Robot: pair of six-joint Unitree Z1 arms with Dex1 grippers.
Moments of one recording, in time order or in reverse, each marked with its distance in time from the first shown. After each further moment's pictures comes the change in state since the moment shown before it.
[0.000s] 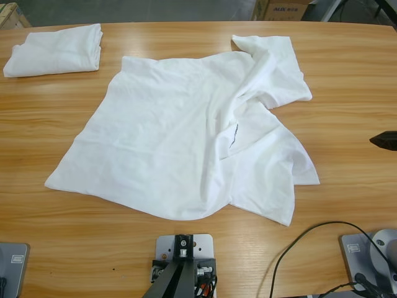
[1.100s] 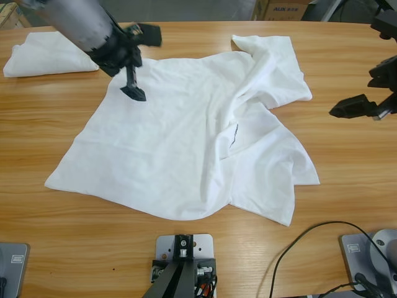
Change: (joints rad) arm 0 -0.318 1.285 -0.909 0.048 -0.070 0.985; arm 1 -0.004 0.270 -0.178 -0.026 0.063 0.000
